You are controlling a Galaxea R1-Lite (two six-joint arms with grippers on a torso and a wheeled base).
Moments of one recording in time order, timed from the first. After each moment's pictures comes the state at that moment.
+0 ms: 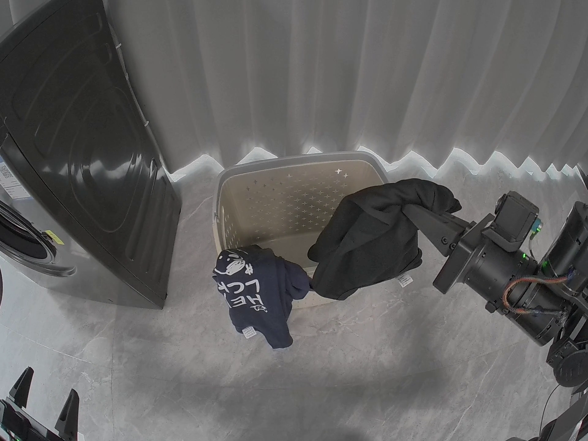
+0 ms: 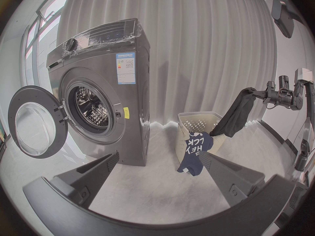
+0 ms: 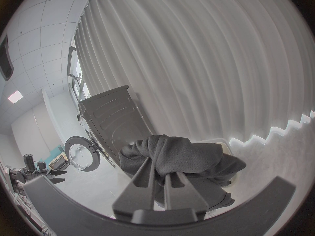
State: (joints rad) left arm -0.01 0.02 -0.02 0.01 0.01 -0.04; right arm 0.73 1.54 -0.47 -1.27 -0.06 0.15
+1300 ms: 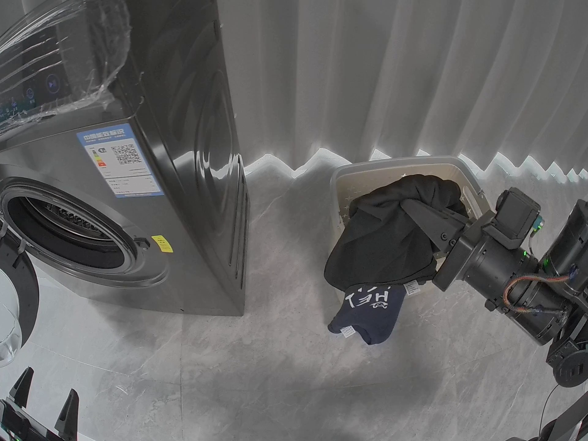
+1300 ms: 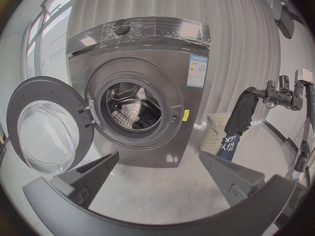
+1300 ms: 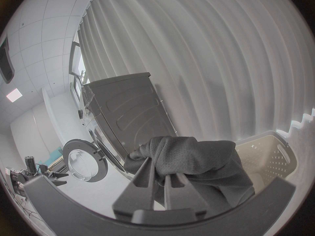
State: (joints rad) left arm -0.01 0.02 -0.02 0.01 0.01 -0.05; right arm 0.74 1.54 -0.48 -1.28 -0.06 0.16
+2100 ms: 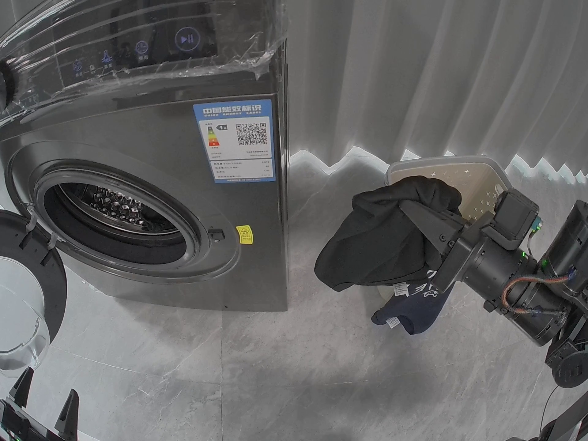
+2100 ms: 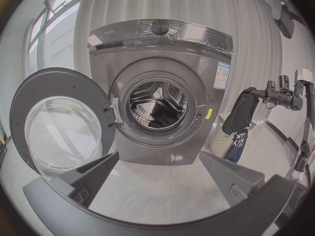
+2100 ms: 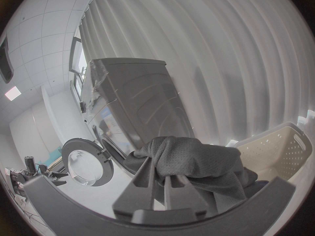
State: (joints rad) left arm -0.01 0.02 -0.02 0.01 0.01 -0.05; right arm 0.74 1.55 -0.48 -1.28 -0.06 0.16
